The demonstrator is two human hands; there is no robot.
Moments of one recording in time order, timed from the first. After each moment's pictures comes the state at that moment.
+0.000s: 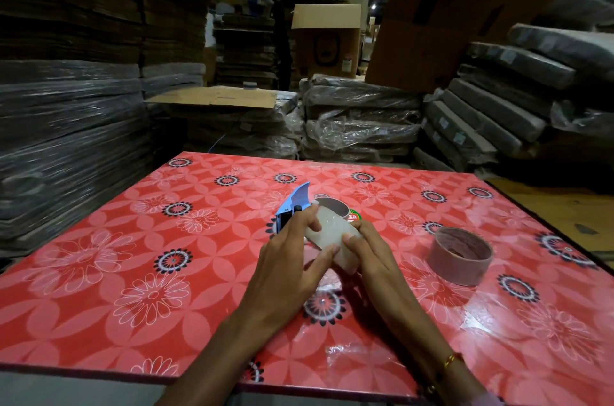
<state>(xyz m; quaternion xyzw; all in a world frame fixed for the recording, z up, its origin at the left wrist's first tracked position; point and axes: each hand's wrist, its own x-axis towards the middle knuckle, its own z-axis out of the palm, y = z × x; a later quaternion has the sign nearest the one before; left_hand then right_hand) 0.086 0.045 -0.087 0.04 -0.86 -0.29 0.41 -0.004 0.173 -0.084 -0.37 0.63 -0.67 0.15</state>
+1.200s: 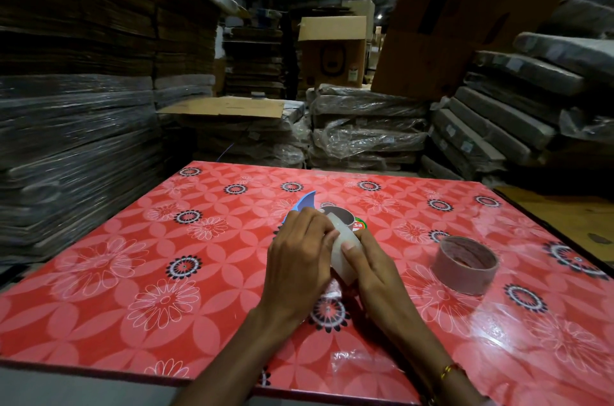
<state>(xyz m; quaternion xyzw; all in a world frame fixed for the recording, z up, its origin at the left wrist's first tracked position) 0.070 0.054 -0.072 0.04 -0.84 -0.13 0.53 -0.004 0.171 -0.086 -0.42 0.69 -0.59 0.02</state>
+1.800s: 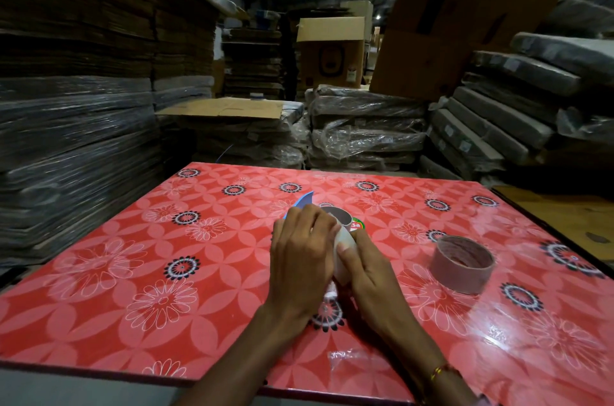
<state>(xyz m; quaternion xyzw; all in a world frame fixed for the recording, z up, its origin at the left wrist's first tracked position) 0.065 0.065 -0.066 0.08 -0.83 -0.09 0.54 -0.003 0.170 -0.088 -0.43 0.72 -0.55 -0.04</state>
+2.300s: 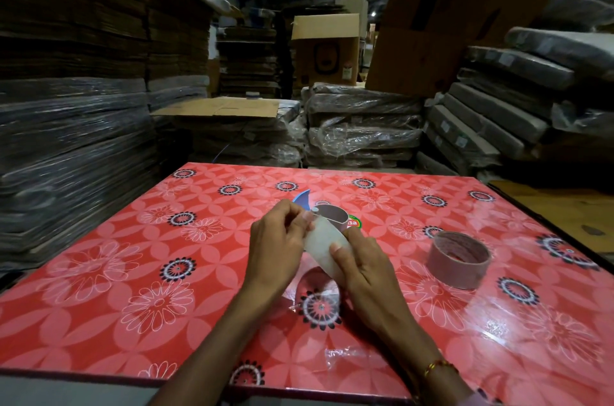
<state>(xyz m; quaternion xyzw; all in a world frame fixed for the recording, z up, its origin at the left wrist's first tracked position) 0.071 0.038 -0.052 0.15 -0.77 -0.42 0.45 -0.004 0.172 -0.088 -0.43 0.75 -0.50 -0.07</state>
